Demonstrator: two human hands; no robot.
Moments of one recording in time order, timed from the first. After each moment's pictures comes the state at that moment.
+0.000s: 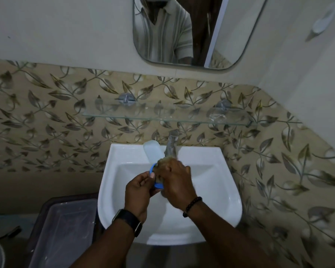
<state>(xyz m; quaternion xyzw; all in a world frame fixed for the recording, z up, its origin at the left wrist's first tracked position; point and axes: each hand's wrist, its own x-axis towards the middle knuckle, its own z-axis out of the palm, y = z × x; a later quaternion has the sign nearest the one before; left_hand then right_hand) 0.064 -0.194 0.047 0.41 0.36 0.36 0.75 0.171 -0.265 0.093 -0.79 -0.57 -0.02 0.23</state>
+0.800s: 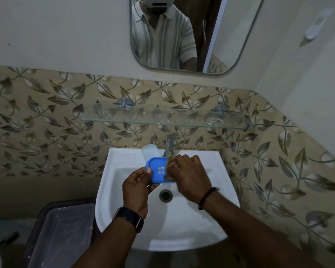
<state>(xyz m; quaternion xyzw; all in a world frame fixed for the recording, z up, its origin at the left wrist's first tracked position) 0.078 -0.192 0.071 0.36 0.37 0.42 0.75 0.220 -0.275 0.118 -0.75 -0.64 -0.14 0.13</state>
